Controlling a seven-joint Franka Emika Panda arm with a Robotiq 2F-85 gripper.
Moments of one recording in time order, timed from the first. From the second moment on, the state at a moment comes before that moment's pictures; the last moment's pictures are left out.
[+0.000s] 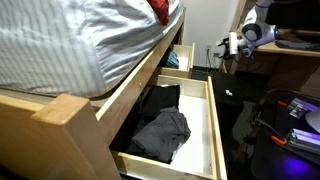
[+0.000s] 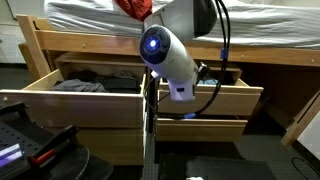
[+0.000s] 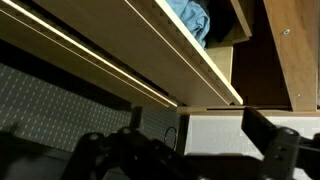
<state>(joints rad) -0.22 0.70 -0.48 -2.05 2.41 2.44 -0.59</state>
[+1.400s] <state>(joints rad) -0.54 1.03 -0.37 -1.66 1.94 2.00 -0.06</state>
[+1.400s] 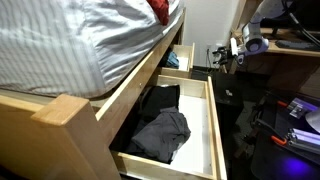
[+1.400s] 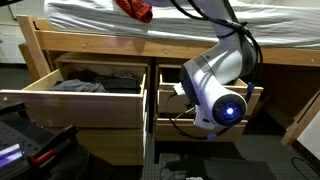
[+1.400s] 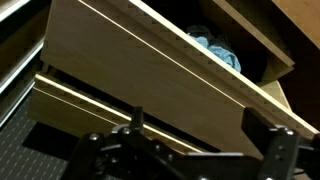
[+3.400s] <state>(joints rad) -0.32 1.27 -0.18 -1.23 1.72 2.09 0.07</state>
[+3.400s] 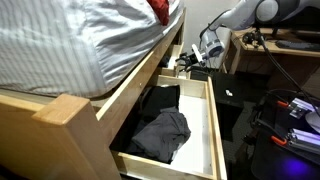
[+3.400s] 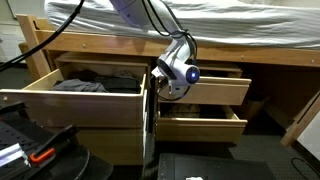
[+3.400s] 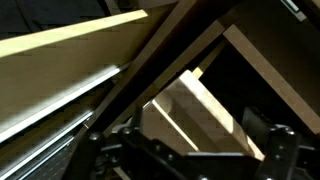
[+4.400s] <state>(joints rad) -0.57 1.31 -0.15 -1.34 1.91 1.79 -0.24</state>
